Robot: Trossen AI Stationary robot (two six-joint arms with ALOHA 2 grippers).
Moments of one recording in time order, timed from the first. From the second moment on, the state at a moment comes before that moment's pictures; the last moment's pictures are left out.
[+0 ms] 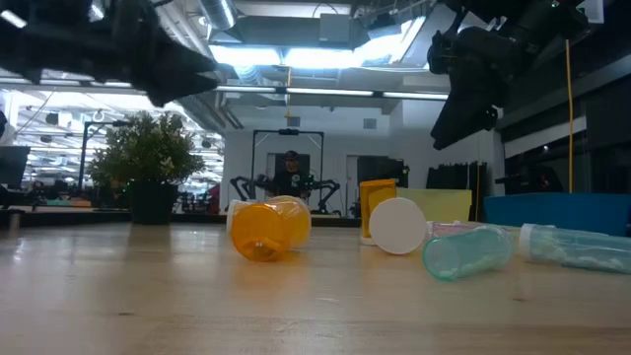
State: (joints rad) left arm 0.01 0.73 0.19 0.52 -0.31 -0.07; right arm 0.00 1.19 0.75 -0.42 0.14 0.41
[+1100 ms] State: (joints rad) left arm 0.01 0.98 0.27 0.59 -0.33 -0.28; right arm 0.20 1.19 0.49 -0.23 0.08 0.76
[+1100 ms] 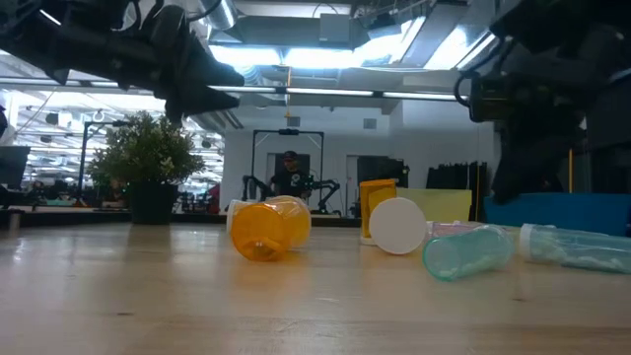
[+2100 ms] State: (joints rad) left arm 0.01 0.98 0.27 0.60 -0.33 -0.28; right arm 0.22 1.45 0.47 -0.04 0.18 0.62
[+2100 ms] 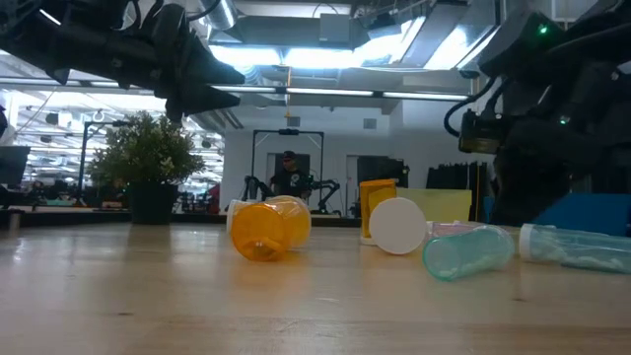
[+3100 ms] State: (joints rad) left arm 0.01 0.98 0.27 0.57 -0.33 -0.08; right arm 0.19 1.44 0.80 -0.25 0.85 0.48
